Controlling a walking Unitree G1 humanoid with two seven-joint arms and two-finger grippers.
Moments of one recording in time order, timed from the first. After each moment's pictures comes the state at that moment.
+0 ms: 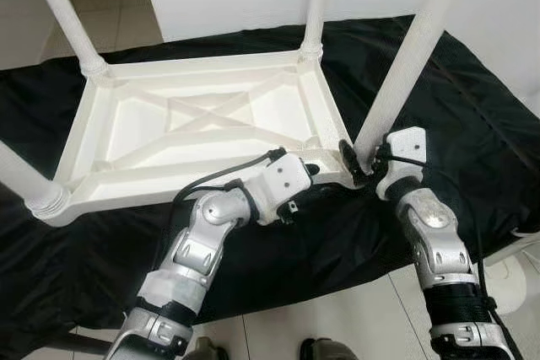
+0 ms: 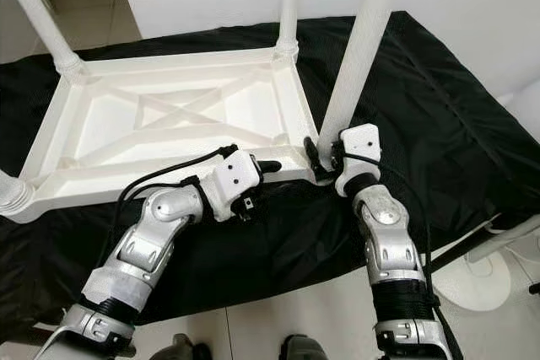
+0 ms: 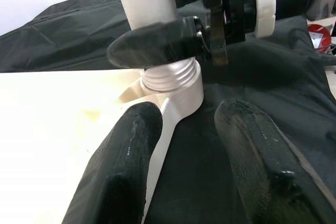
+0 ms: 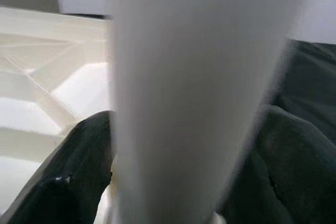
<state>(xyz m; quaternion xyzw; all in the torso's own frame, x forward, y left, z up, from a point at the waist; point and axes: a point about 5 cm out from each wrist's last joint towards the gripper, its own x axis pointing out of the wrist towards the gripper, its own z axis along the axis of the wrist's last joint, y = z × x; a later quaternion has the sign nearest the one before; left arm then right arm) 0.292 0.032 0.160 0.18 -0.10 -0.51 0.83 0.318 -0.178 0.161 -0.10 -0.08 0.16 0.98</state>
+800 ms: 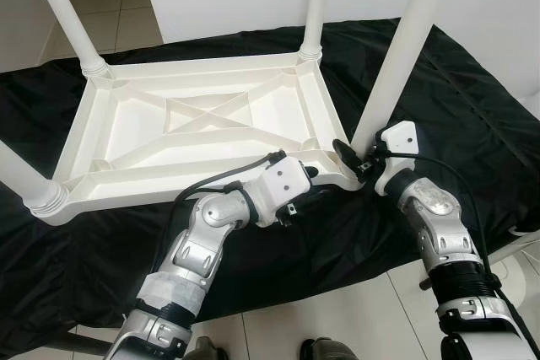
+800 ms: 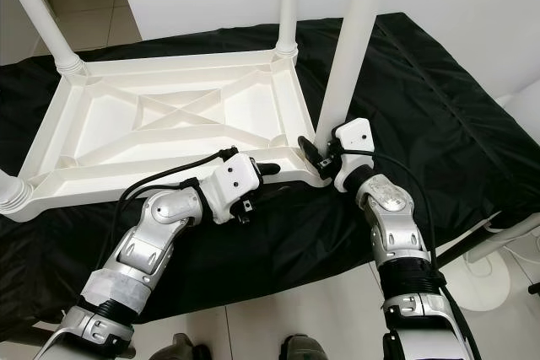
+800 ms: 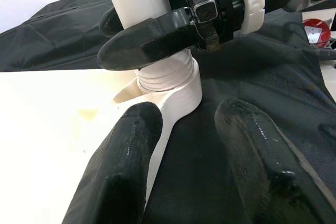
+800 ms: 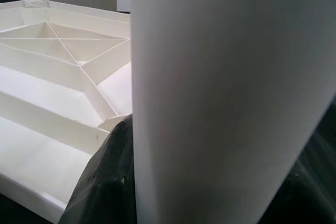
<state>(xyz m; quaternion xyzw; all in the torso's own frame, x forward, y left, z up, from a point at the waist) 0.290 0.033 0.157 0.19 -0.09 -0.51 0.83 0.328 -0.177 0.158 -0.11 -0.07 0.25 0.96</state>
